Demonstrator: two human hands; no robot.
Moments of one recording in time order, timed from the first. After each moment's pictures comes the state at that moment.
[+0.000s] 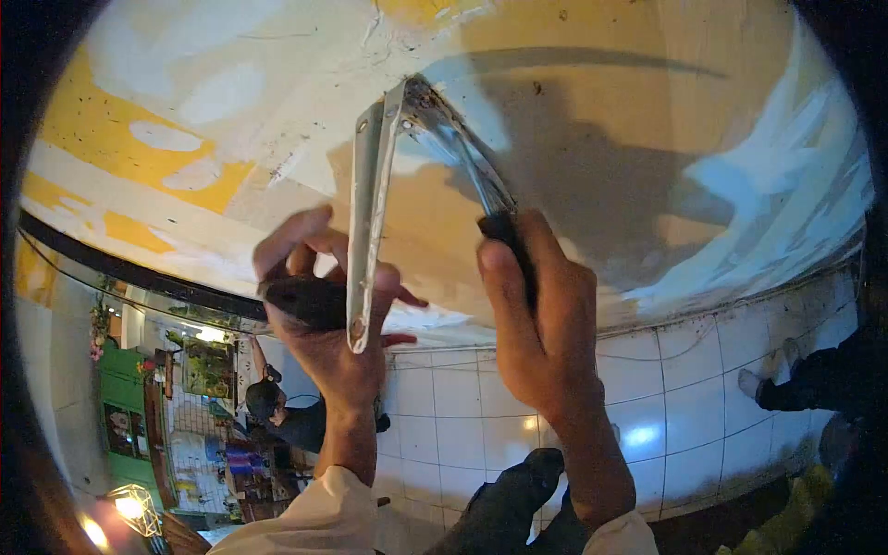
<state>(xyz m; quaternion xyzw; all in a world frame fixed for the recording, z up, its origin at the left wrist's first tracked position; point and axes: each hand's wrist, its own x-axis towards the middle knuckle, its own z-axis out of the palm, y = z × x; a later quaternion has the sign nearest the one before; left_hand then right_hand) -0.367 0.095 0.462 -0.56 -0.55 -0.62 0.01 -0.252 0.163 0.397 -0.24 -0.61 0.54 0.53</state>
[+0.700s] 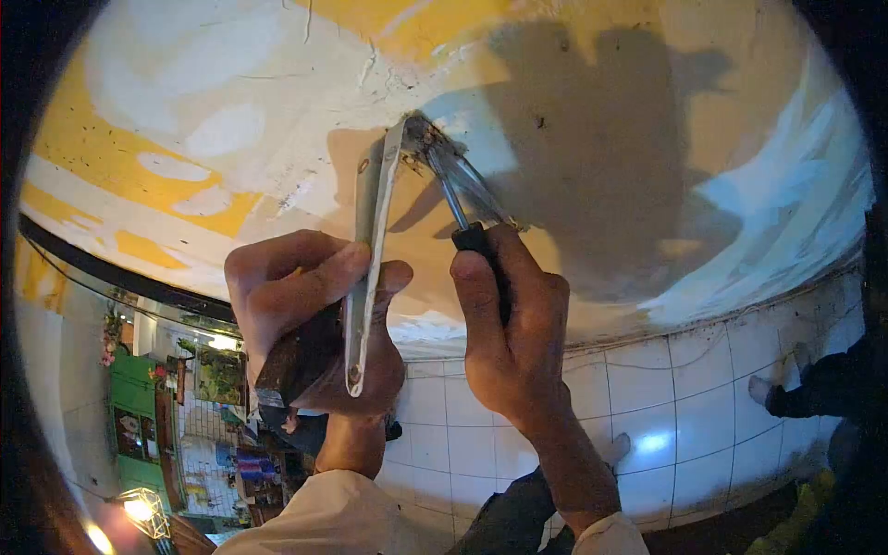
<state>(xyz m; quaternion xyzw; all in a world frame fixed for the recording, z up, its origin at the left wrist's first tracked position) -0.374 0.117 0.485 -0.68 -0.51 -0.42 0.32 -0.274 0.166 0.408 -0.20 -0.53 0.60 0.57</state>
